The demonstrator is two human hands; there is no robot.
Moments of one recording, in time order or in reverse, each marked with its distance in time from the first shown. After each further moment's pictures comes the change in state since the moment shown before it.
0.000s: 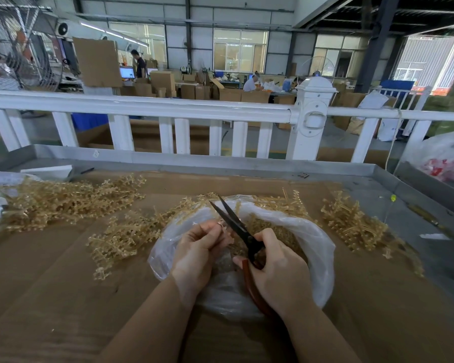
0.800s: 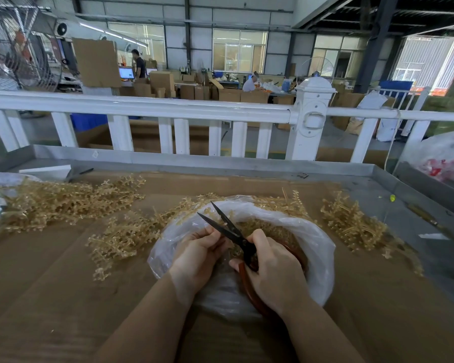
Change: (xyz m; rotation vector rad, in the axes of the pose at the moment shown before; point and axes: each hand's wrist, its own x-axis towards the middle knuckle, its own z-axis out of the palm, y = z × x) left_hand -0.005 0.009 0.004 0.049 -0.034 -0.148; right_hand 0.004 0.001 0.002 -0.045 -0.143 -0.065
